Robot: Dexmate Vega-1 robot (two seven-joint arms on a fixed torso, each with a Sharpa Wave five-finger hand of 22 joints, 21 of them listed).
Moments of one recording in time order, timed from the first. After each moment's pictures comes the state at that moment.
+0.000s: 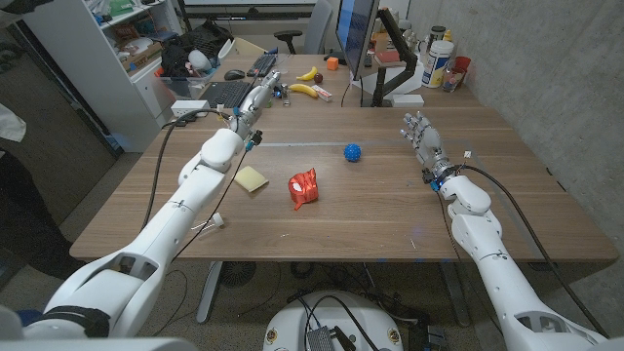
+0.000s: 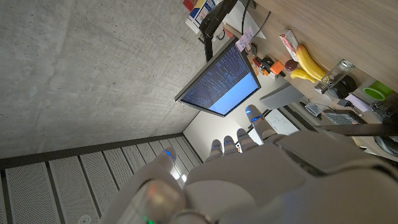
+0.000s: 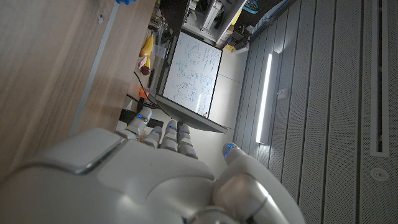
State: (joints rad) left arm 0.67 0.41 0.28 -1.38 -0.02 -0.21 -0.04; left_hand 0.01 0.07 0.44 0.19 0.22 -0.17 -0.04 0.20 0.19 -0.17 -0.06 0.19 0.18 -0.17 -0.03 0.25 0.19 -0.17 -0.03 0.82 0.19; right arm -0.93 -0.20 0.03 -1.35 0.29 0.27 0.36; right_hand 0.01 0.07 0.34 0.18 0.25 0.06 0.02 0.19 0.18 0.03 0.01 0.21 0.18 -0.12 -0.02 0.19 0.18 -0.15 -0.04 0.57 0.18
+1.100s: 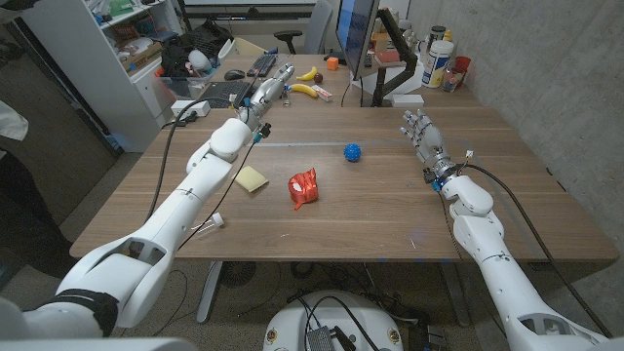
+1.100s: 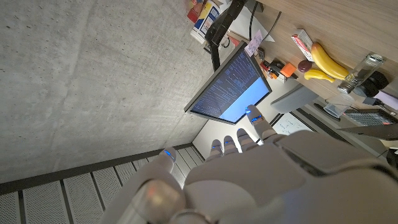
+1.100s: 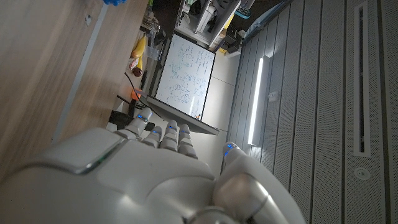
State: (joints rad) left arm 0.59 0.39 0.33 -1.34 0.05 -0.21 -0.07; left_hand 0.01 0.07 0.44 0.19 0.22 -0.17 -0.04 0.20 0.19 -0.17 -0.06 0.19 0.18 -0.17 -0.03 0.25 0.19 -0.17 -0.03 0.81 0.19; right arm -0.94 -0.22 0.03 -1.36 0.32 0.31 0.38; right_hand 0.01 0.07 0.34 0.18 0.25 0.06 0.02 0.19 0.18 0.03 0.01 0.21 0.18 -0.12 -0.02 0.19 0.18 -0.15 -0.04 0.57 0.18
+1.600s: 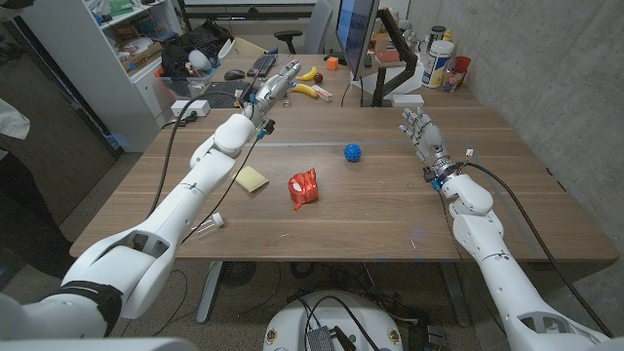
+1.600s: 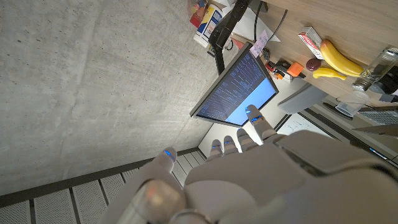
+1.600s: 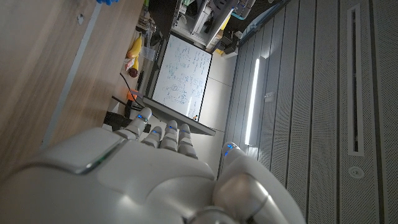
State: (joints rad) left arm 0.56 0.39 0.36 -1.32 0.08 -0.22 -0.08; left_hand 0.01 0.07 0.44 0.19 0.22 -0.17 -0.04 0.20 0.19 -0.17 -0.06 0.19 0.18 -0.17 -0.03 0.25 0.19 -0.17 -0.03 0.81 0.19; right arm -0.93 -0.22 0.02 -1.35 0.33 0.33 0.39; right_hand 0.01 0.07 0.34 0.18 0.25 0.06 0.03 0.19 0.18 0.03 0.01 0.21 0.18 -0.12 -0.02 0.19 0.18 -0.15 -0.04 0.57 0.18
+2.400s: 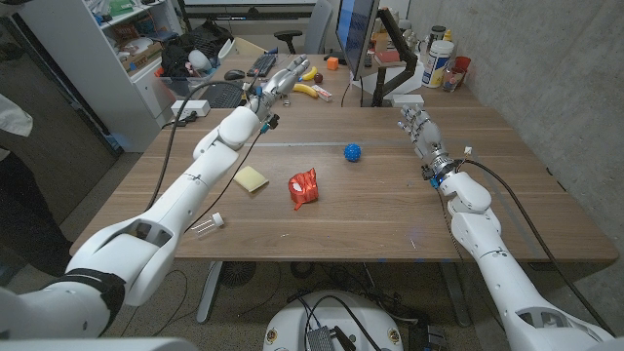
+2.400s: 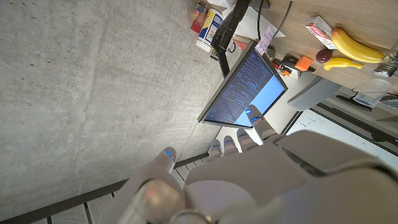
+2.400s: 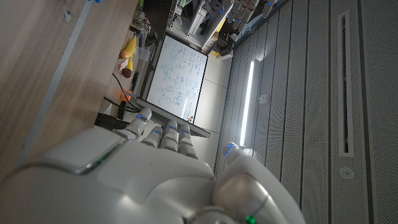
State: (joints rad) left arm 0.50 0.39 0.40 -1.28 0.16 -0.25 -0.09; left_hand 0.01 0.07 0.44 0.19 0.23 -0.17 -0.05 0.20 0.19 -0.17 -0.06 0.19 0.18 -0.17 -0.03 0.25 0.19 -0.17 -0.03 0.81 0.19; right arm -0.91 -0.23 0.00 -1.32 0.33 0.36 0.40; right_hand 0.01 0.07 0.34 0.18 0.25 0.06 0.03 0.19 0.18 0.03 0.01 0.21 0.18 -0.12 -0.02 0.19 0.18 -0.15 -0.04 0.56 0.18
